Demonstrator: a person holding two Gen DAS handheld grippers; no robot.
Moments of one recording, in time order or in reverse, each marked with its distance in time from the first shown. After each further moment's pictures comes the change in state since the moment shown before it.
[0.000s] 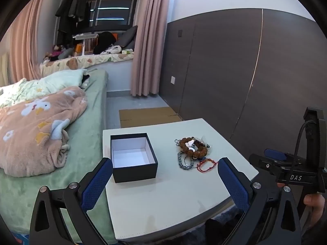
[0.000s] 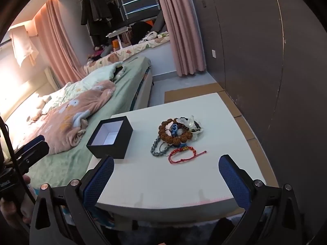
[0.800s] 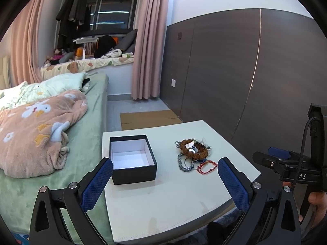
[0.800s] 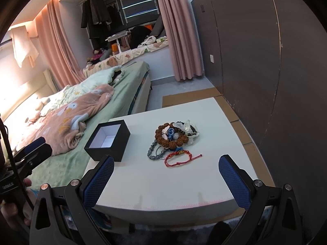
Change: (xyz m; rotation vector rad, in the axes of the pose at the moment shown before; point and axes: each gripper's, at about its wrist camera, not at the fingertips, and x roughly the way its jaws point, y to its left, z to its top) left arm -0.002 -0.008 -0.002 0.014 -0.025 0.016; right arm -0.004 -0.002 -0.003 -0.022 -0.033 -0.027
